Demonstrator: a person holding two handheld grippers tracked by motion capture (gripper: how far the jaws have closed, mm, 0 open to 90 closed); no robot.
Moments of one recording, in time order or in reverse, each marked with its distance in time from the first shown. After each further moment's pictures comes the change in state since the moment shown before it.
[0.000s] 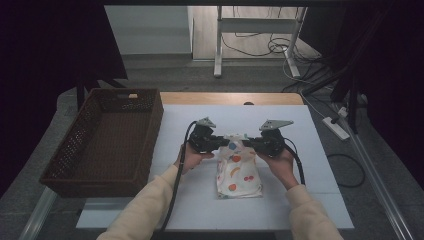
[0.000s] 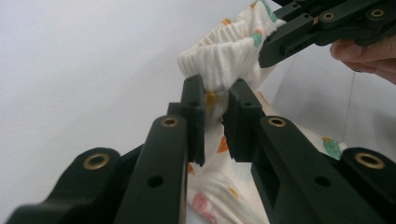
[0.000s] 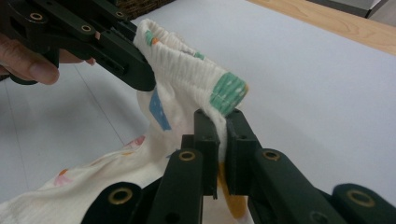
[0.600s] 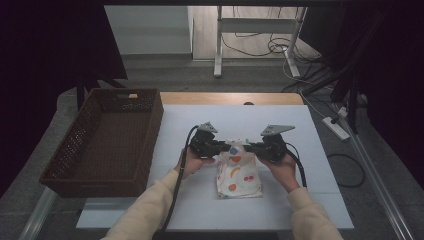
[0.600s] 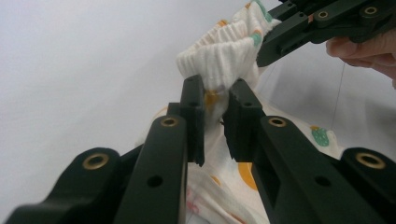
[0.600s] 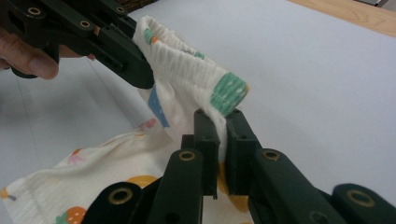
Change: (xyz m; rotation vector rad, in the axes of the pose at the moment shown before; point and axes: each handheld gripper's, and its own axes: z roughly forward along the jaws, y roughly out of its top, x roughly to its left) left arm -0.011 -0.009 0.000 0.010 -0.016 0.008; right arm 0.008 -0.011 -0.006 0.017 0.011 -0.005
